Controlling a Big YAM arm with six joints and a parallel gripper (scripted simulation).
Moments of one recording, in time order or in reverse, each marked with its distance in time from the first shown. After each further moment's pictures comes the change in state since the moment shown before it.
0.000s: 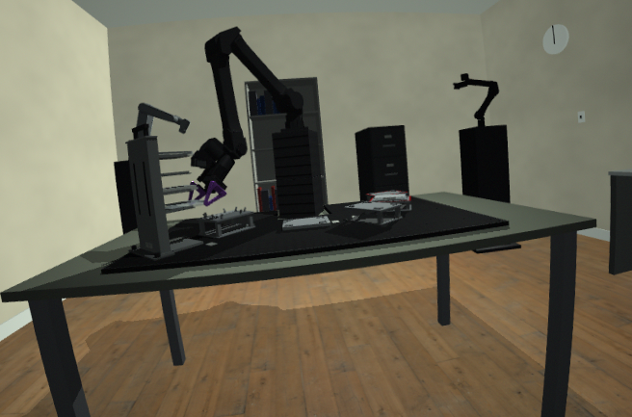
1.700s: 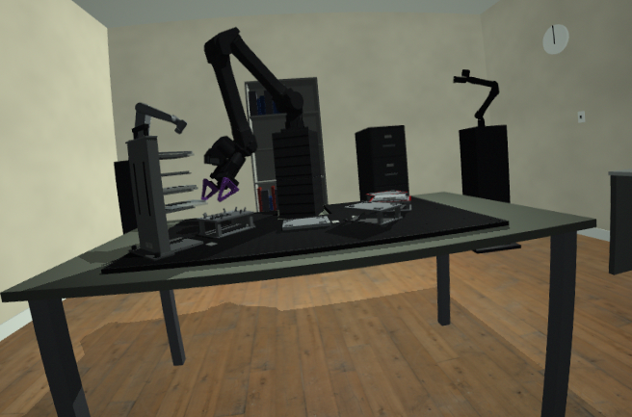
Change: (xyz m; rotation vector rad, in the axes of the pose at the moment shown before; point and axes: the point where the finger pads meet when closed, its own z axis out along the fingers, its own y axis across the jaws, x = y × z) arm 0.033 0.001 -0.041 0.000 0.012 0.008
